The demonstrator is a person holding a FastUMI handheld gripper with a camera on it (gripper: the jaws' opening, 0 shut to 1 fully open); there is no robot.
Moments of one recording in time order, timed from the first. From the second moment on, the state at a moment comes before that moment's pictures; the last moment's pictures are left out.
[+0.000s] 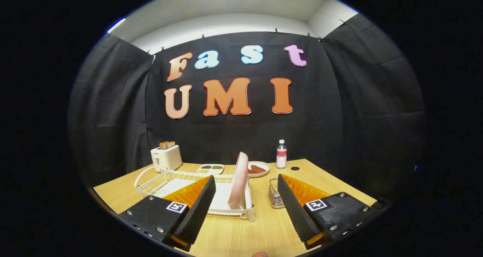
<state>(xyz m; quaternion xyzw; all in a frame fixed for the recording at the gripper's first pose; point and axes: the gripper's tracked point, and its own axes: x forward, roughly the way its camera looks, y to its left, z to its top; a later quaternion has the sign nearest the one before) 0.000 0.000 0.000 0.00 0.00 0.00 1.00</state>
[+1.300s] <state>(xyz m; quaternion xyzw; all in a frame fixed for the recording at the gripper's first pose) 0.071 0.001 -0.020 -0.01 0.09 0.01 1.00</state>
